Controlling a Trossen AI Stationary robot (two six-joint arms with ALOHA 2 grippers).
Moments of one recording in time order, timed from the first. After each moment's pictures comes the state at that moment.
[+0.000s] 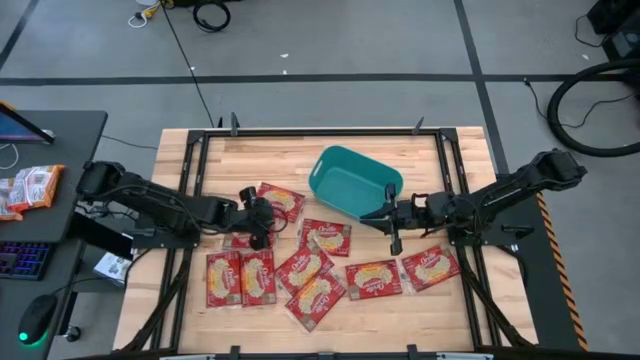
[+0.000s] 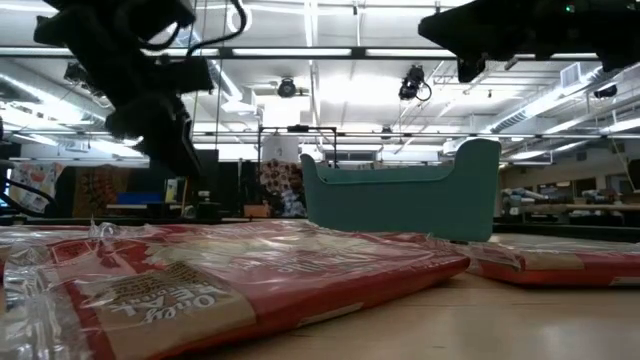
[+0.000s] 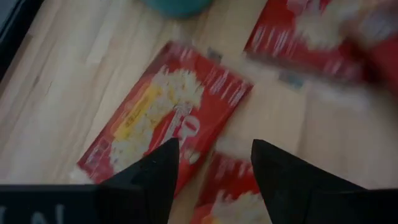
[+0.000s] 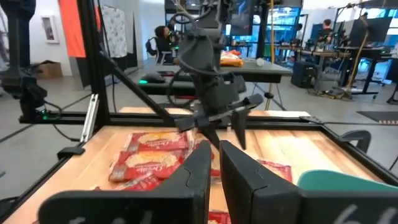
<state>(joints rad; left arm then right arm) -0.17 1.28 0.61 -0.33 -0.49 -0.25 0.24 1.09 0.35 0.76 0.21 -0.04</state>
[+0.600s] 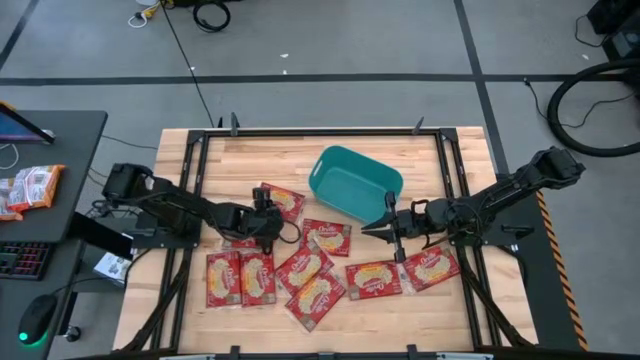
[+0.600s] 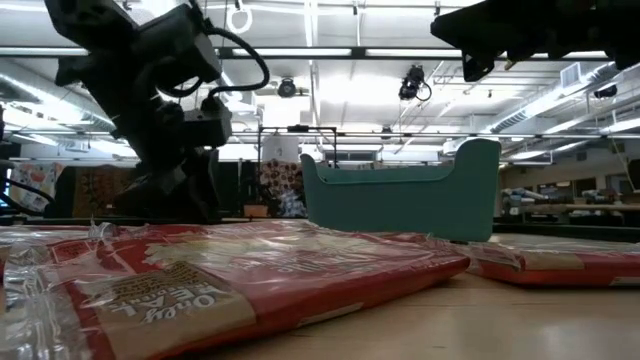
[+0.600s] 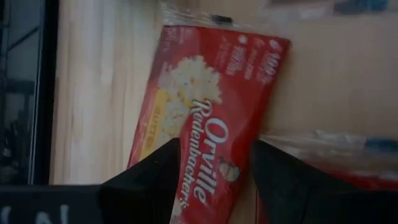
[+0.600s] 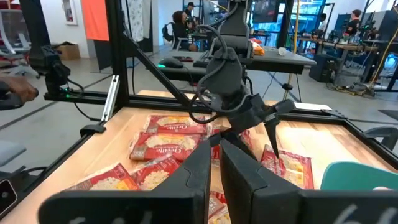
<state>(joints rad) -0.15 1.53 0.62 -0.18 -0.64 0.11 0.30 1.10 0.35 0.71 0.21 -0.06</state>
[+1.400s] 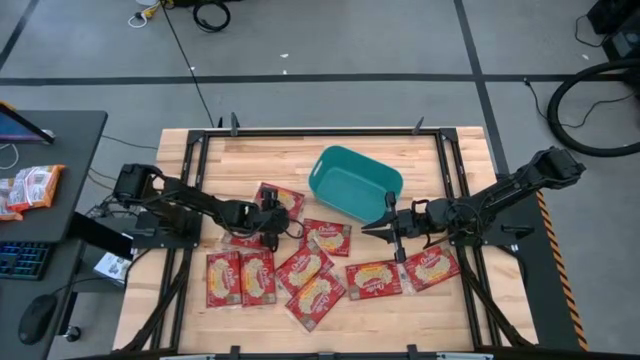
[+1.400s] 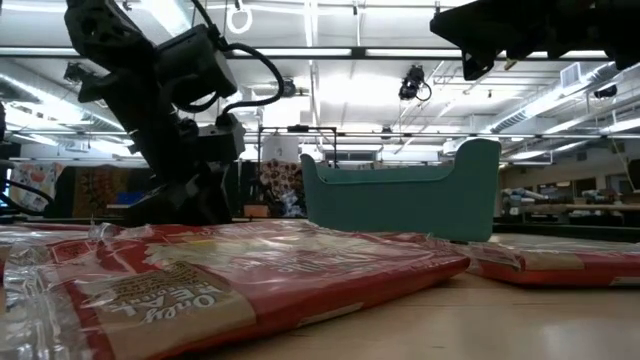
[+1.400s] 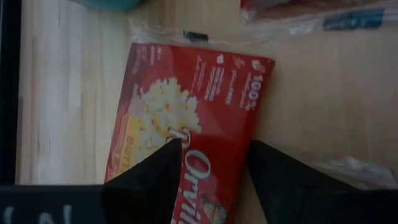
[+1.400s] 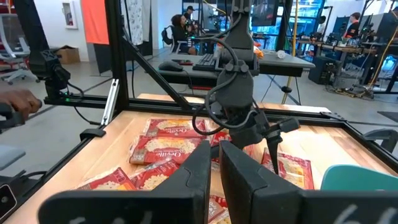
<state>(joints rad) -0.09 1.62 0.62 -0.07 -0.51 0.20 0.30 1.09 0.35 0.72 0.21 -0.06</state>
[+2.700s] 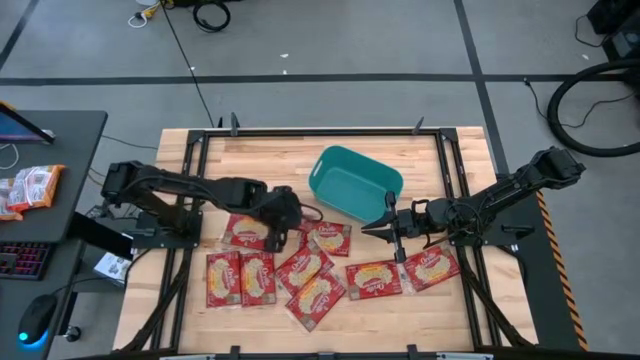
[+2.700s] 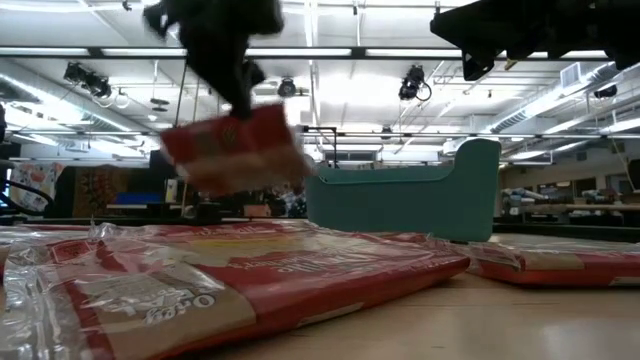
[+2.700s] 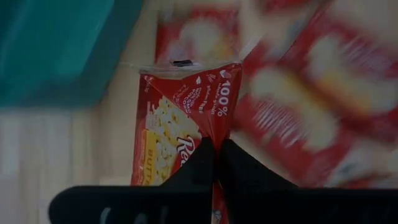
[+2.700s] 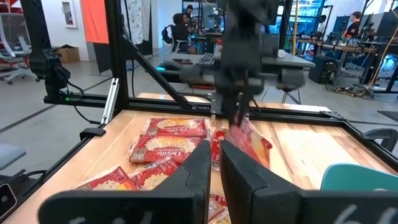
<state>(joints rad) -0.07 1.51 1.17 -0.68 -0.01 0.06 0.30 1.09 0.35 0.72 0.21 -0.06</state>
